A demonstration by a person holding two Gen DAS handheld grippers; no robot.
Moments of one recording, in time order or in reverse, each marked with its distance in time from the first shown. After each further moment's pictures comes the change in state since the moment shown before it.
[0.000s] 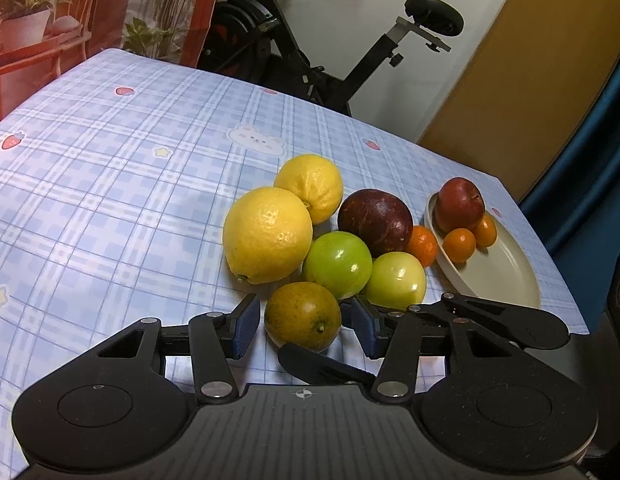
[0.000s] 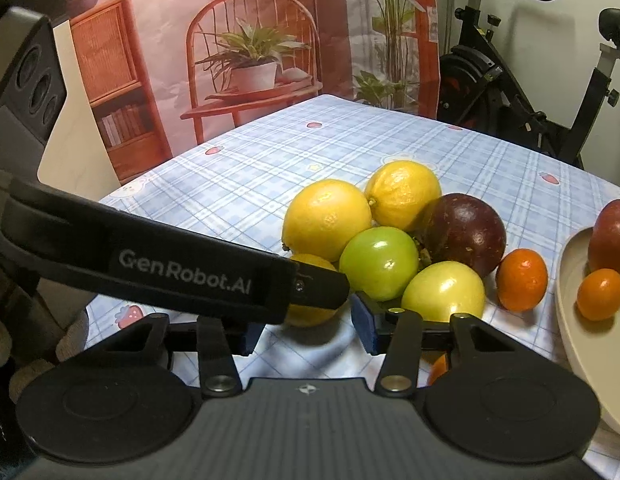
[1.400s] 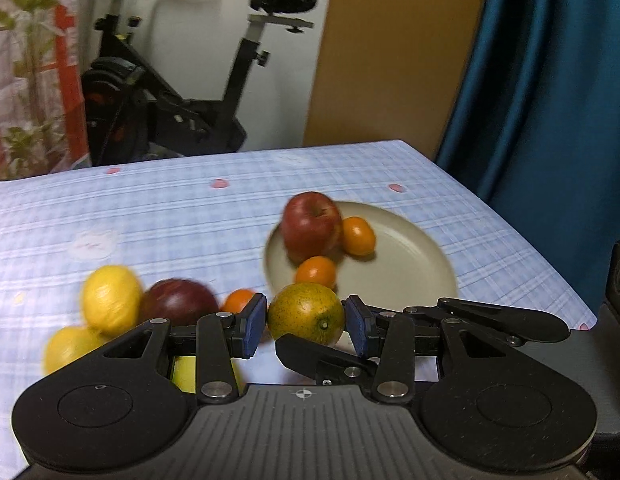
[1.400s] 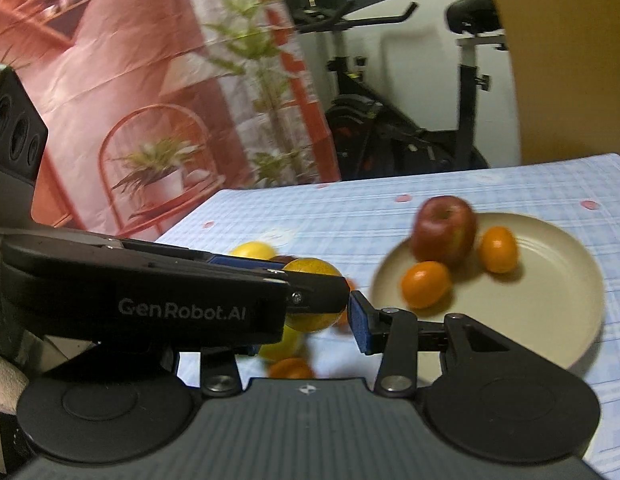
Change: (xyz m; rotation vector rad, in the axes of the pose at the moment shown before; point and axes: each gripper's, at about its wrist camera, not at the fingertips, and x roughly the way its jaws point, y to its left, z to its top) left arm 0.035 -0.148 0.029 0.386 -0.003 -0.093; right arm -0.105 -0.087 -0.022 0.336 -0.245 -0.160
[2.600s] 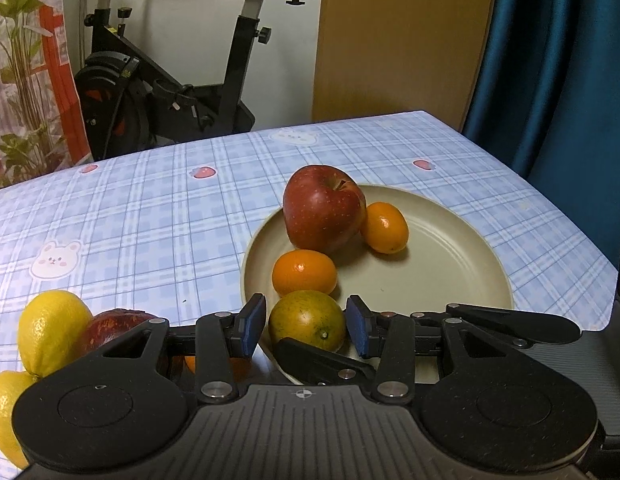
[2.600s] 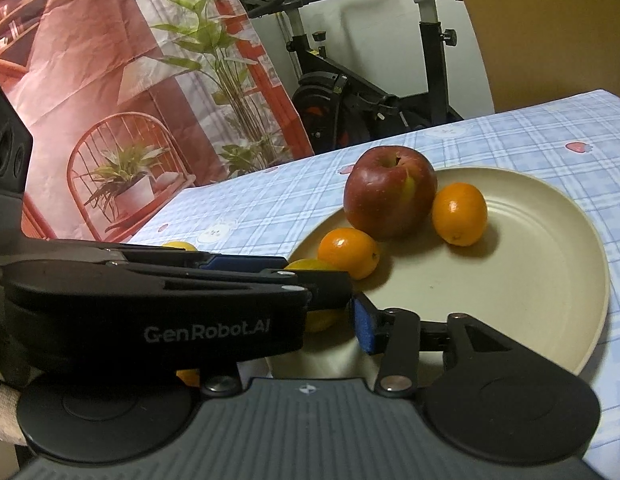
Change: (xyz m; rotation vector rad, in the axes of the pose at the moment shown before) left arm 0.064 -0.006 0.005 0.050 0.051 0.073; right arm 0.040 -0.069 -0.004 0.126 0.051 0.011
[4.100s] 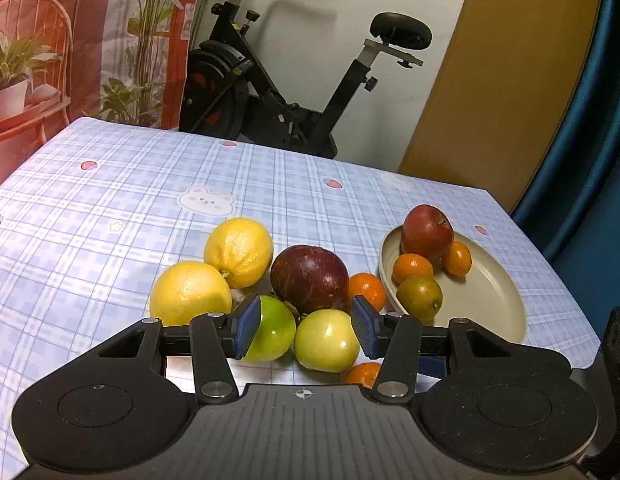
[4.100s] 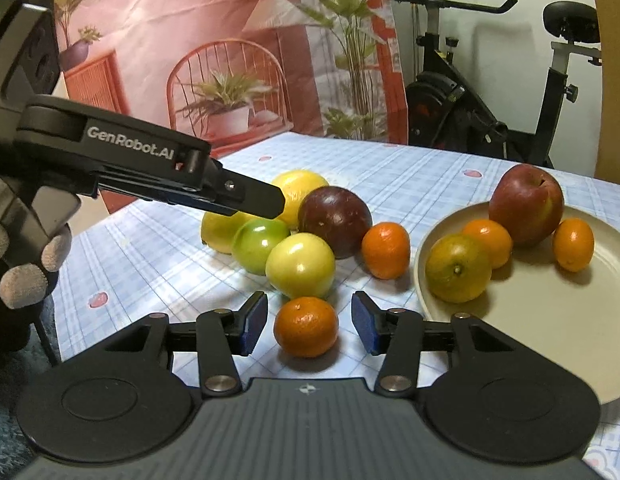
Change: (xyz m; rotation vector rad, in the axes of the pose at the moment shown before) left arm -0.103 0.077 -0.056 -0.321 -0.122 0.086; right arm -0.001 0.072 -0.040 -0.387 0.085 0.158
